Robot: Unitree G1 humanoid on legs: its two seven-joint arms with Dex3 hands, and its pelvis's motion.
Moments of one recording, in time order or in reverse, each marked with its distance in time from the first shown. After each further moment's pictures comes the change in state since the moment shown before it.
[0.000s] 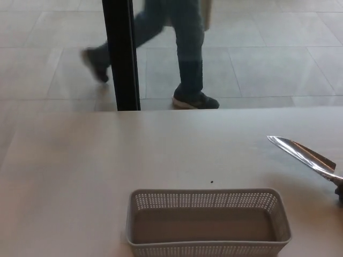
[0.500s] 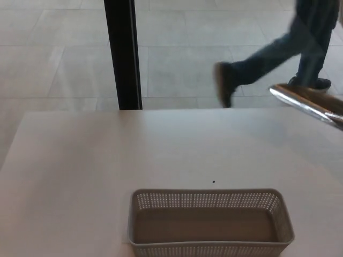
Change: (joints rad) left_arm 0.010 0.017 -0.010 -0.001 0.003 0.000 0.001; right_arm -0.135 -0.153 -0.120 -0.063 -0.005 -0.200 -0.101
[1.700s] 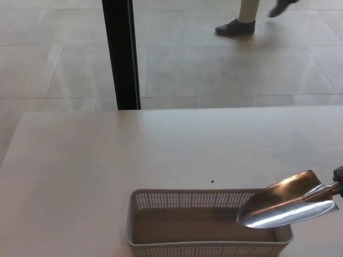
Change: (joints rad) left_arm -0.020 0.027 0.007 -0.005 -0.001 0.000 -0.006; right_arm 0.063 -0.254 0.075 -0.325 -0.247 -0.285 0.029
